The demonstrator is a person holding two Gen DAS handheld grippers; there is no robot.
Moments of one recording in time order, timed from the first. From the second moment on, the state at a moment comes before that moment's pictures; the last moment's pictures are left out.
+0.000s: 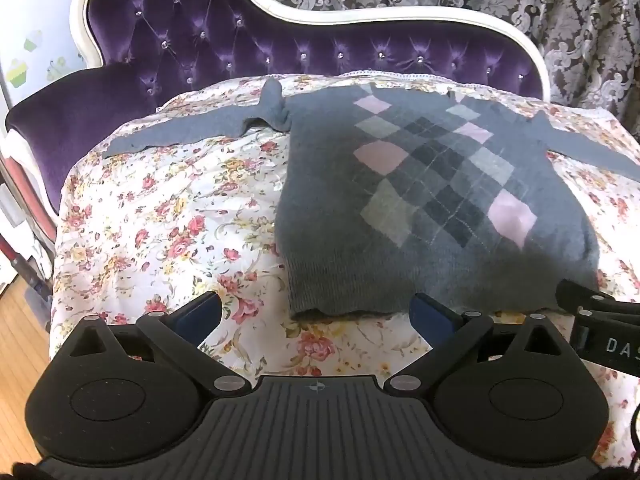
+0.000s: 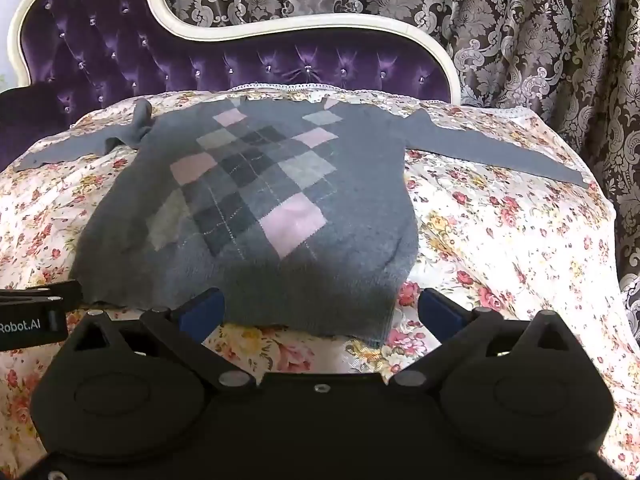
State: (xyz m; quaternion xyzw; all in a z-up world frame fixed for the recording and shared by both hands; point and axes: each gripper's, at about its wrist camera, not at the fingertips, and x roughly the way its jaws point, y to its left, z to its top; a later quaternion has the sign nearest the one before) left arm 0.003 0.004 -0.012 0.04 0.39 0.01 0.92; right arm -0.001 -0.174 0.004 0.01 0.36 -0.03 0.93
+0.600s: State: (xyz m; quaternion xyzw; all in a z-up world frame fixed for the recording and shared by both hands) left arm 0.004 0.006 -0.016 0.04 0.40 0.01 0.92; right arm 0.002 -0.168 0.004 0.01 0.37 -0.03 0.93
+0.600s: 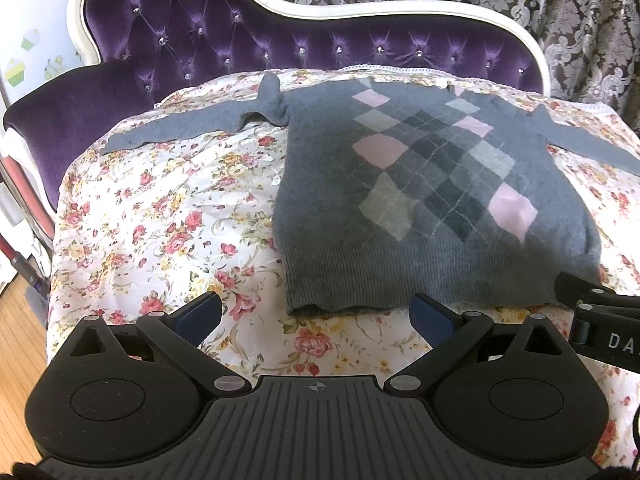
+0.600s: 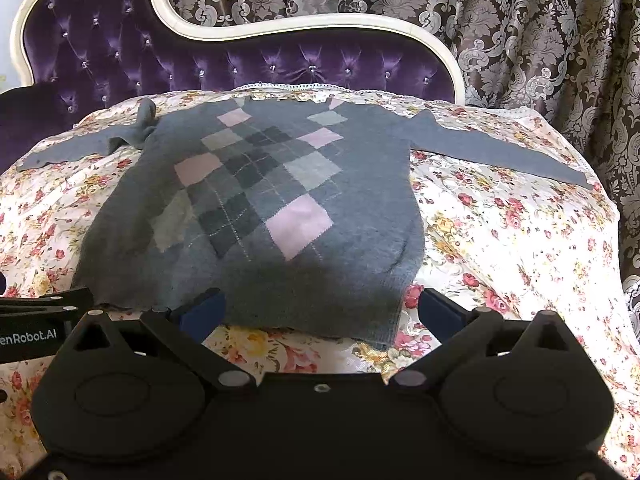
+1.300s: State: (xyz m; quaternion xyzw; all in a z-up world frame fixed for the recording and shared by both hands) left arm 0.003 0.004 -0.019 0.03 0.40 0.01 0.92; right arm 0.000 -0.165 0.000 0.01 0.37 -0.02 0.93
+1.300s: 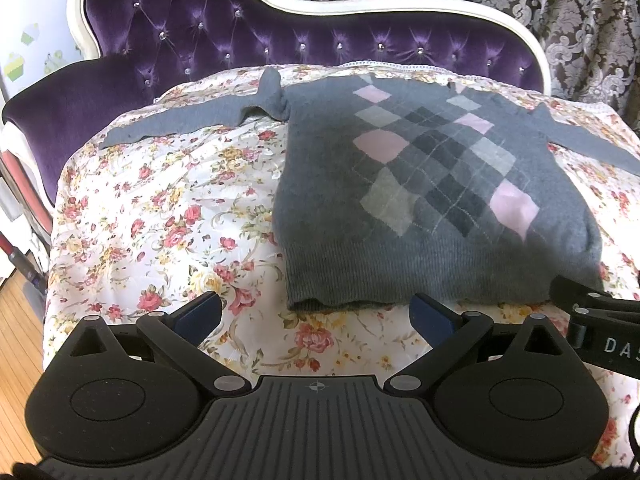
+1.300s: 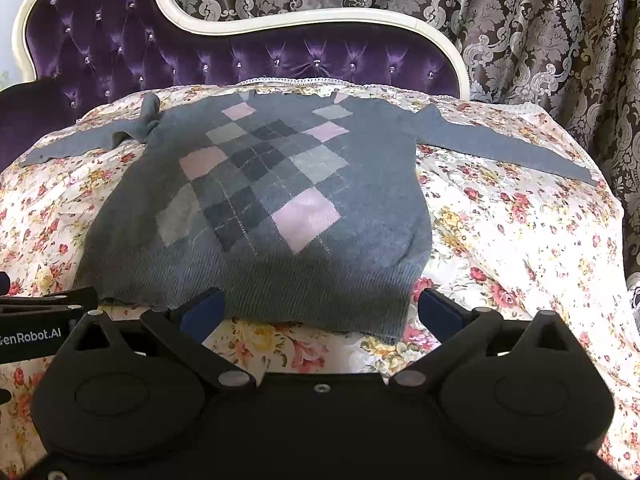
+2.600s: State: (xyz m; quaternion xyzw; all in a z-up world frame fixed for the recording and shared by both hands) left arm -0.001 0.007 -0.043 0.03 0.44 -0.01 0.90; right arm 0.005 -0.163 -0.033 0.02 0.48 0.00 0.88
